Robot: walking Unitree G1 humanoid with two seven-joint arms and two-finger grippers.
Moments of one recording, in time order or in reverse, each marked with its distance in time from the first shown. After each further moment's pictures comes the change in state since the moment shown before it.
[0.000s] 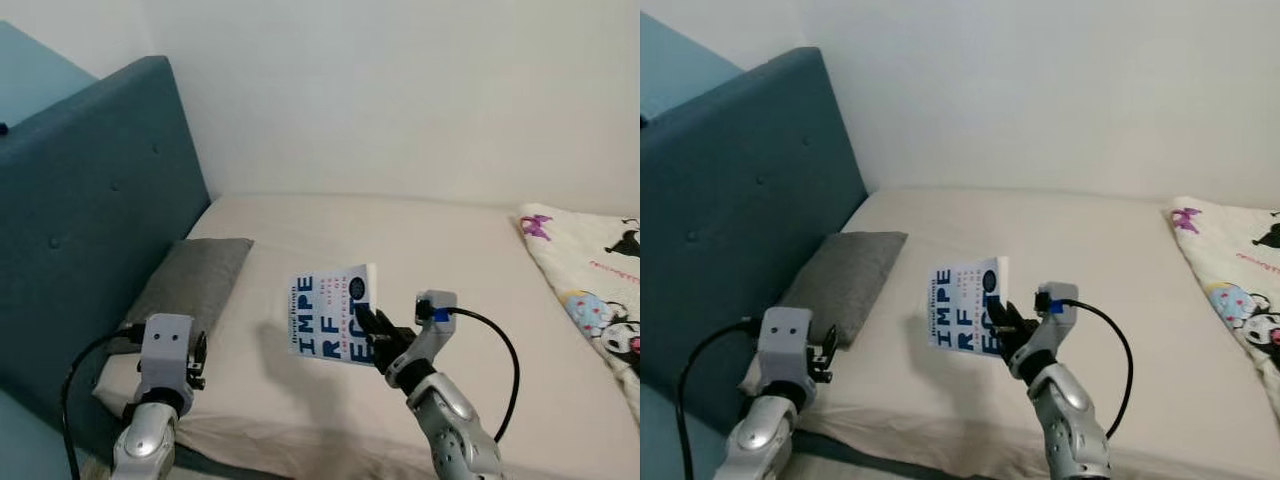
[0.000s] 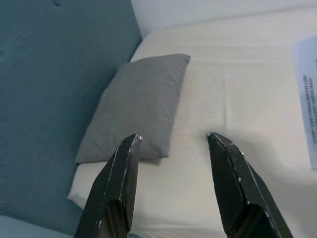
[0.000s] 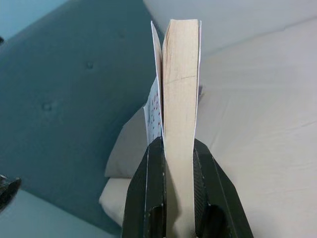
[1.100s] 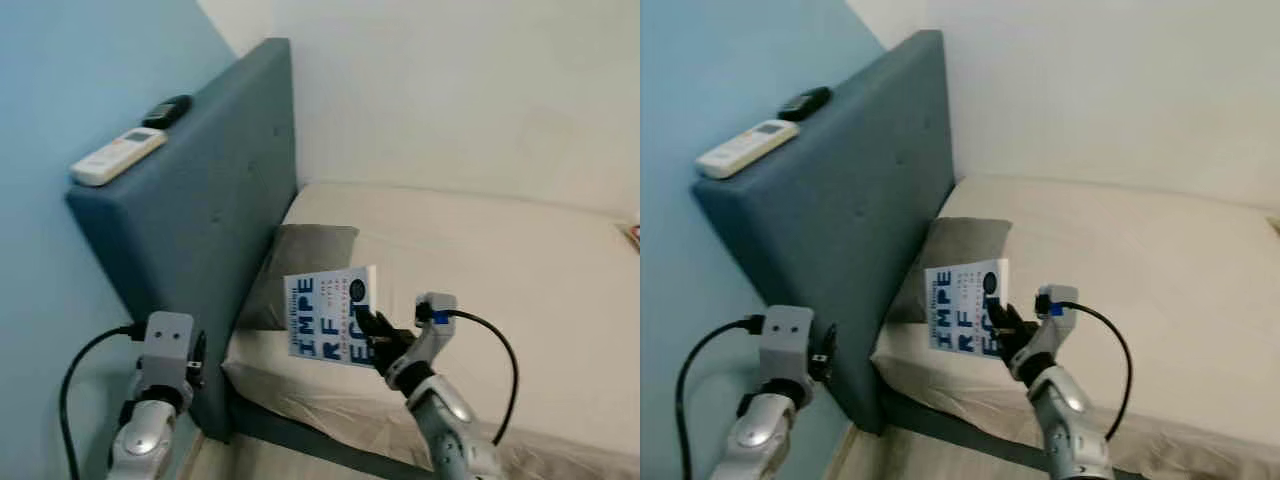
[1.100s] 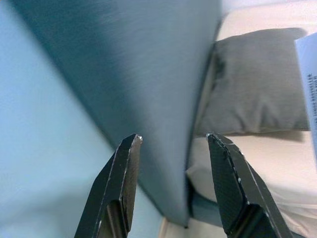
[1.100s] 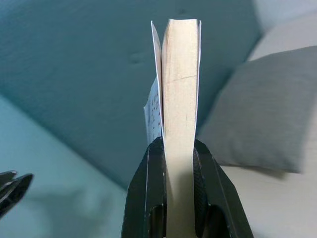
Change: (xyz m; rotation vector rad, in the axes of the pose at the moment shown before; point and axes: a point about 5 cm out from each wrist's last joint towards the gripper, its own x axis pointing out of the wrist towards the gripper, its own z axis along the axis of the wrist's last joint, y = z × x) left arm 0.001 0.007 -0.001 0.040 0.003 0.010; right arm 0.003 0.008 -0.005 0.020 -0.006 0.028
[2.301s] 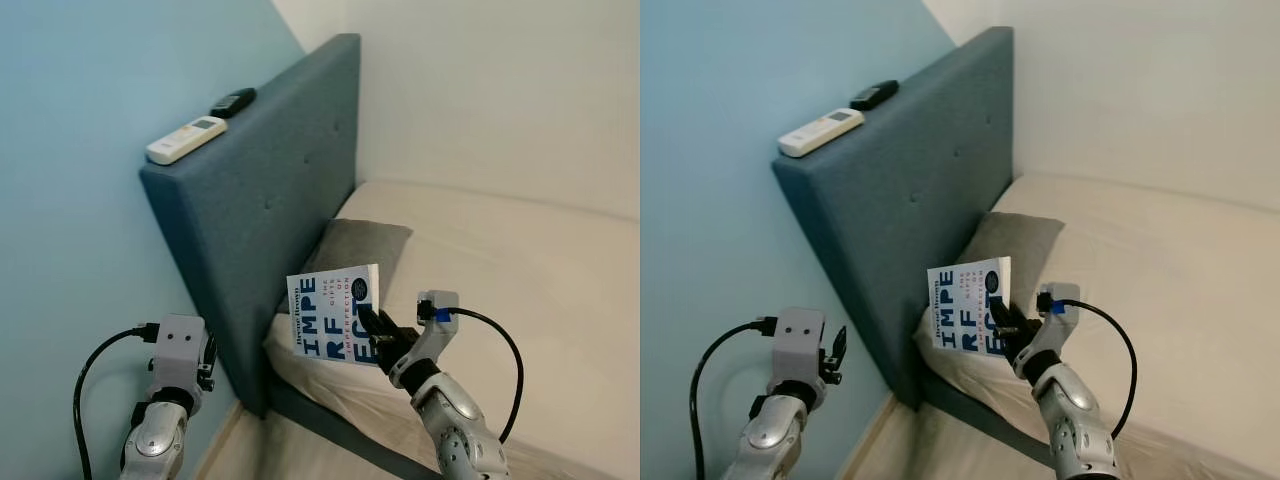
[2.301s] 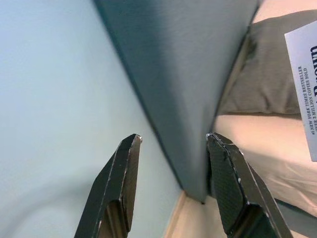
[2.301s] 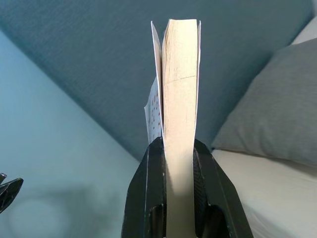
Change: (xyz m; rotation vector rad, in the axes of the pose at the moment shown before) left arm -0.001 -0.013 -0.002 0.002 0.009 -0.033; right arm -0.004 -0.009 0.004 -0.034 0.007 -0.023
